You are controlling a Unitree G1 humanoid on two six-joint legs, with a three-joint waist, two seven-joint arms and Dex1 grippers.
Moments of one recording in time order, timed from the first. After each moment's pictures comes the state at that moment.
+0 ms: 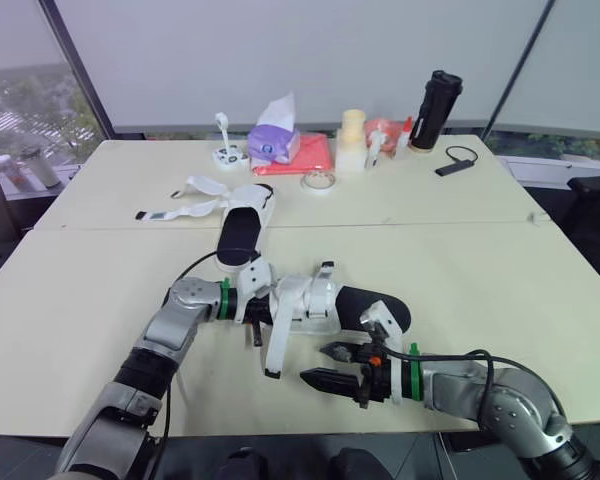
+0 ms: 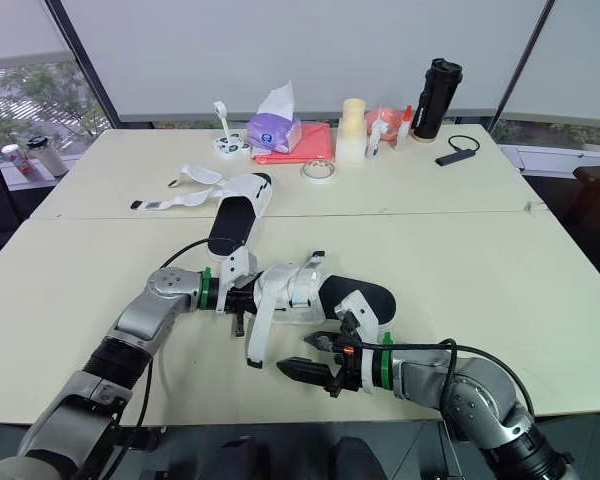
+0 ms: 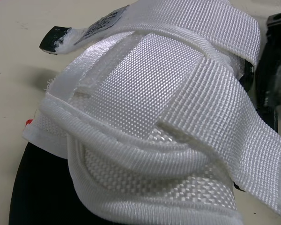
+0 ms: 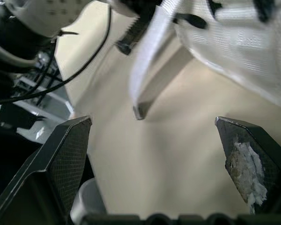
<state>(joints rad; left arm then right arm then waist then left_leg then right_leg) -0.56 0.42 -0.25 0.29 -0.17 0.21 -1.16 -0.13 -0.59 0.23 -0.41 1.00 0.87 0.45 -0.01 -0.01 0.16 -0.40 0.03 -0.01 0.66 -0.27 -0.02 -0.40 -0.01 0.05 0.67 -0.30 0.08</state>
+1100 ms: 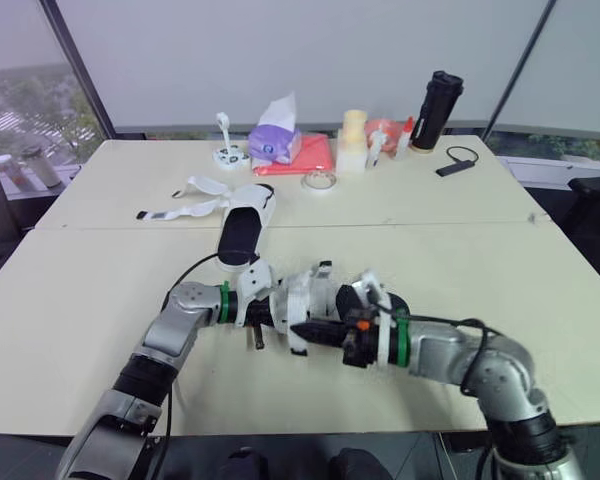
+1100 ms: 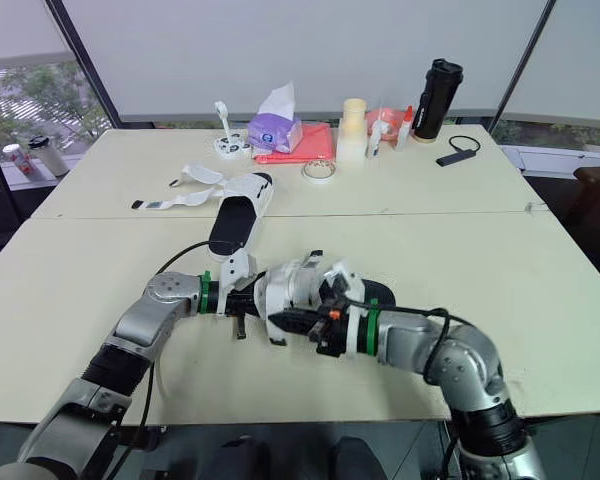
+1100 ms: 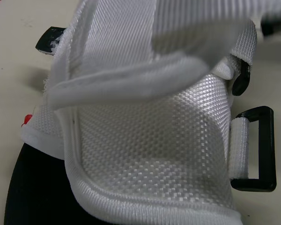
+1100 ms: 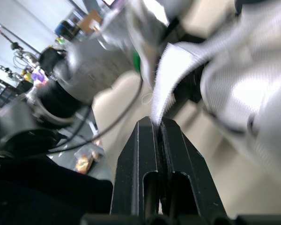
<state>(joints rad) -0.53 0.41 -0.24 0.25 -0.17 0.23 -1.13 -0.34 -0.44 0.03 -0.43 1.10 1.11 0.47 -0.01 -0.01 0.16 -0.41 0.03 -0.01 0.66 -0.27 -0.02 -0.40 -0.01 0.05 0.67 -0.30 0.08</state>
